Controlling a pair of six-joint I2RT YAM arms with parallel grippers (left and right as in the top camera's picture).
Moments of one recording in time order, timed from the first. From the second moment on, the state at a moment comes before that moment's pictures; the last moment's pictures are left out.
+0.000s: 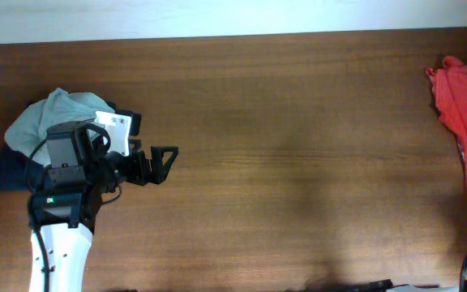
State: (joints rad) left arm 0.08 1.12 0.96 -0.64 0.60 0.05; right arm -1.44 1.79 1.29 -0.95 0.14 0.59
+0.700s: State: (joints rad) left arm 0.08 1.12 0.96 -0.64 0.65 0.05; right arm -1.48 1.85 1.29 -0.95 0.12 0.69
